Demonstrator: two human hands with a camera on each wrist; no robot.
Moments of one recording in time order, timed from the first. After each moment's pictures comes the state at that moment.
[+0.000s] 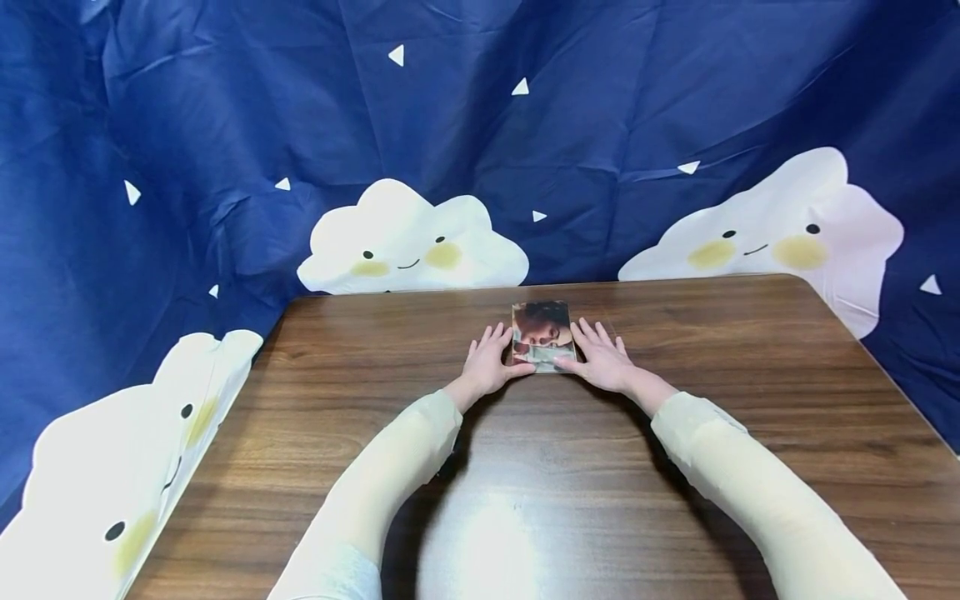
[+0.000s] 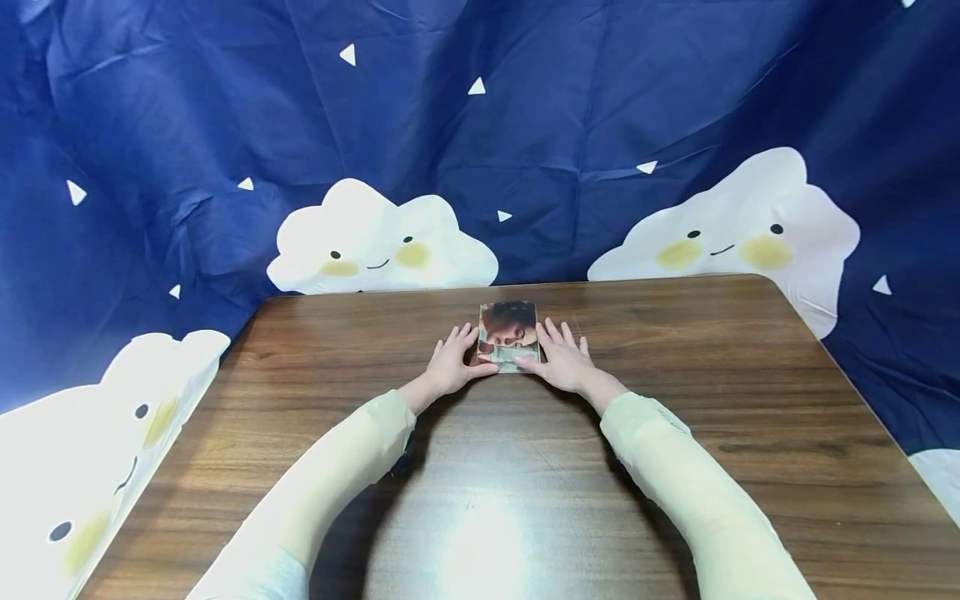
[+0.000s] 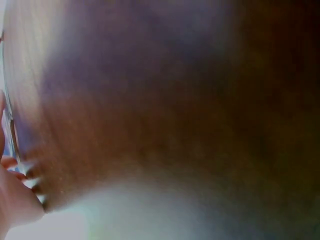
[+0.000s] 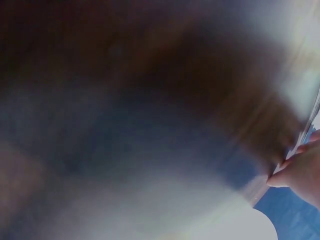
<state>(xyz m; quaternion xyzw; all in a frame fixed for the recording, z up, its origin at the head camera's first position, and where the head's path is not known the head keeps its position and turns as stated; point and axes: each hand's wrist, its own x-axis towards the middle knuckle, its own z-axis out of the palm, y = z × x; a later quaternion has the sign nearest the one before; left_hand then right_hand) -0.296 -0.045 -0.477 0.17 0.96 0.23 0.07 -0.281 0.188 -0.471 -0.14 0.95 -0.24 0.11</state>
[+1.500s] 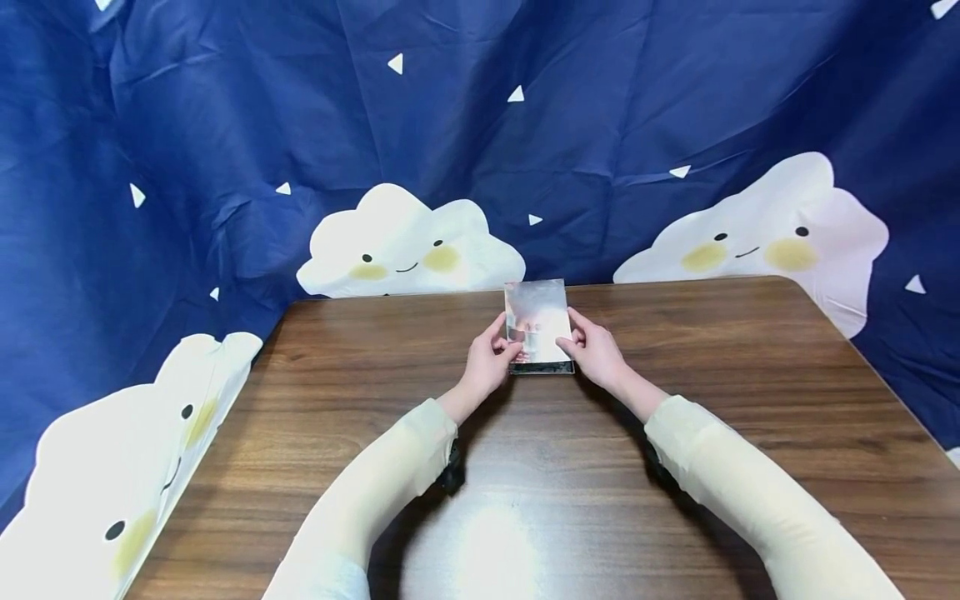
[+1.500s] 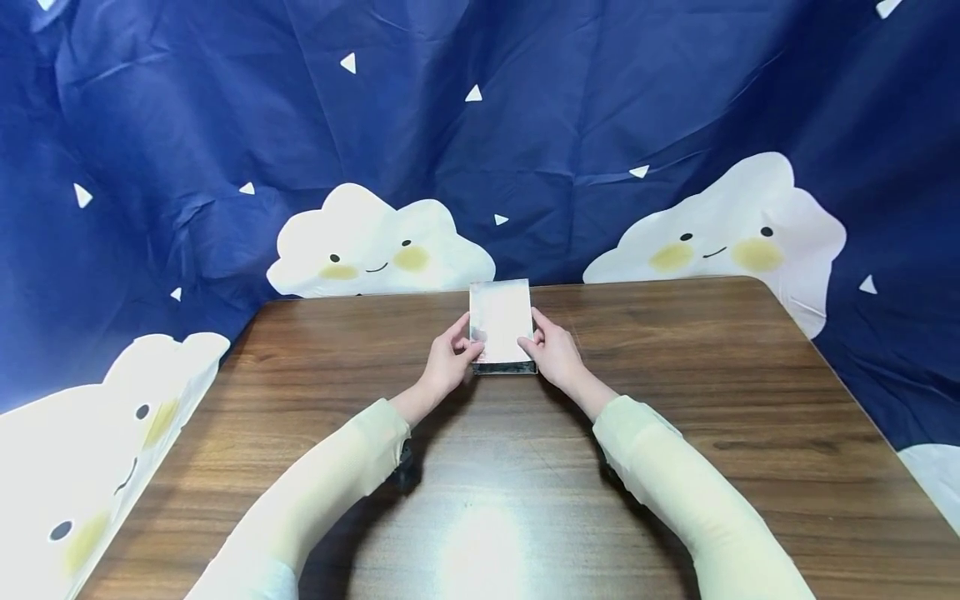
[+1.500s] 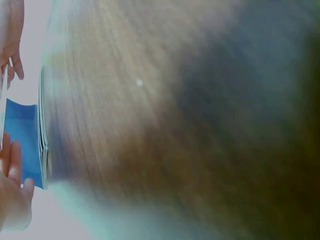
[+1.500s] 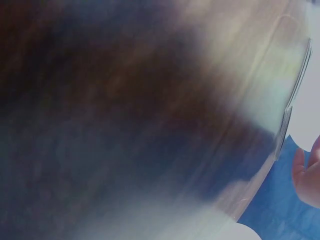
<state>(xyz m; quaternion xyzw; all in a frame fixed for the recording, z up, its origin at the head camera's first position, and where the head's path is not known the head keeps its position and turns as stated) -0.280 -0.034 -0.467 0.12 0.80 0.58 -0.03 -0.274 0.172 -0.456 -0.12 0.89 -0.42 -0.09</state>
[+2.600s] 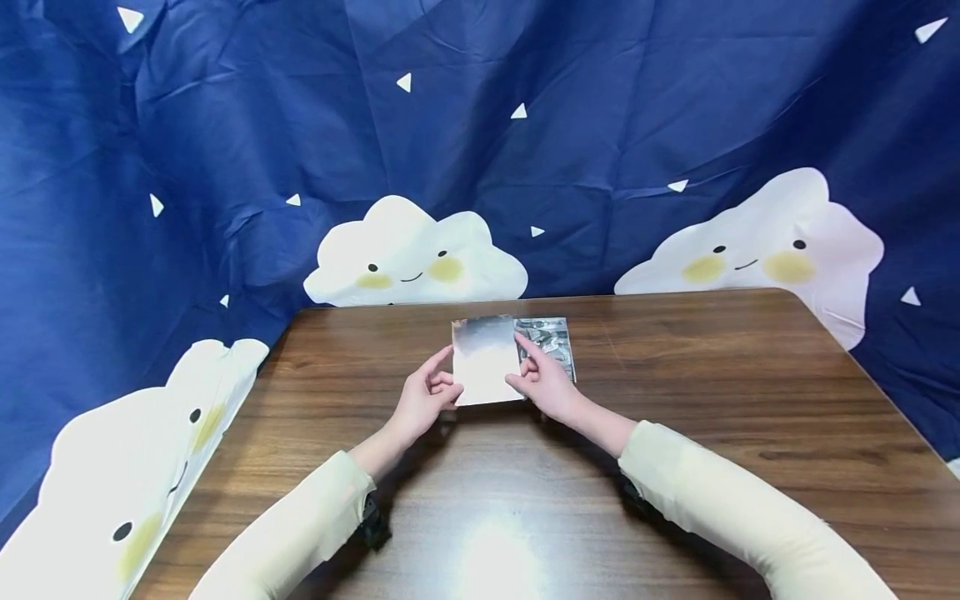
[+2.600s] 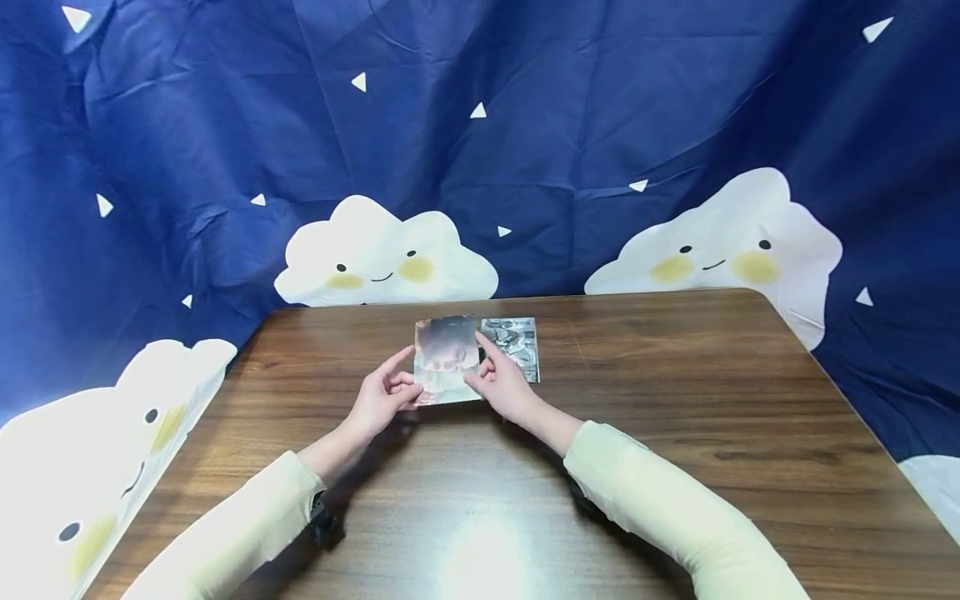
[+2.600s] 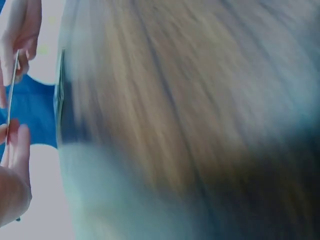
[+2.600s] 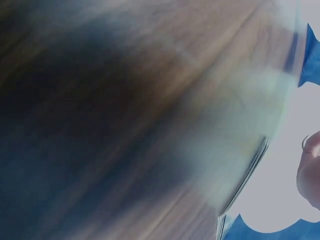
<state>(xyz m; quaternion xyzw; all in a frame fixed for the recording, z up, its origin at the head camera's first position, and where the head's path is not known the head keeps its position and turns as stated) -0.208 -0.129 -0.425 0.13 0.76 0.64 0.03 -0.234 0.100 -0.449 -0.19 0.79 -0.58 0.00</state>
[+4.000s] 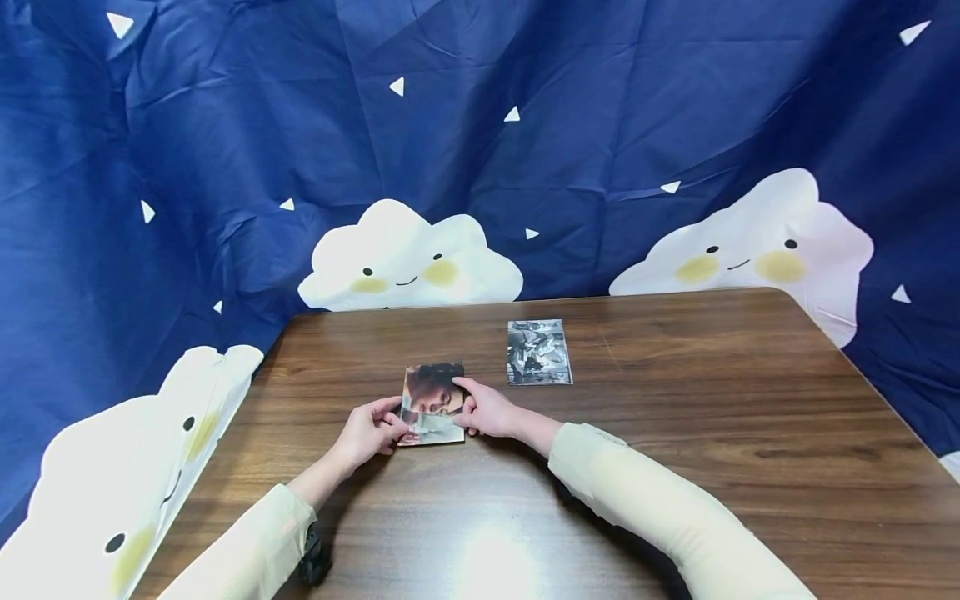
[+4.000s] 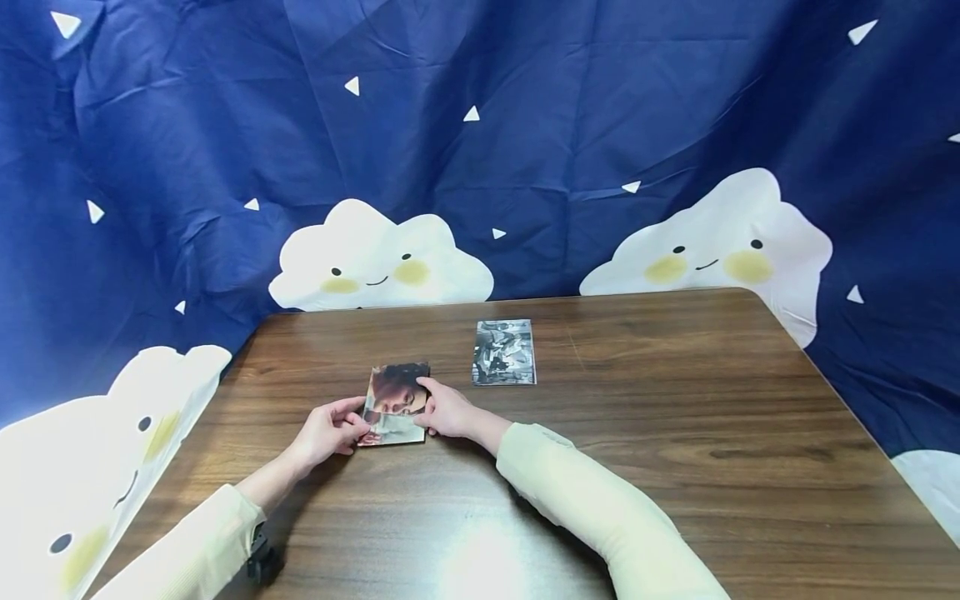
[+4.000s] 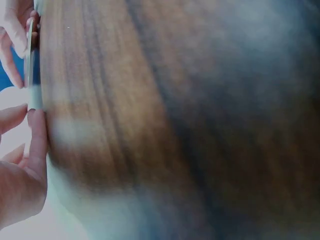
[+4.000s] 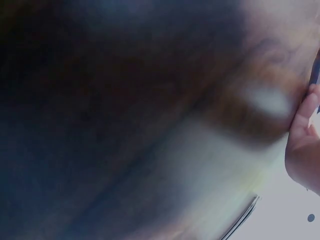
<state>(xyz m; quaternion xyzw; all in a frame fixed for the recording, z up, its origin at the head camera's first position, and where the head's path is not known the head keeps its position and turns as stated) -0.200 -0.216 -0.478 0.03 0.83 0.56 0.08 -0.229 0.029 -0.465 -0.24 0.84 -0.46 0.16</state>
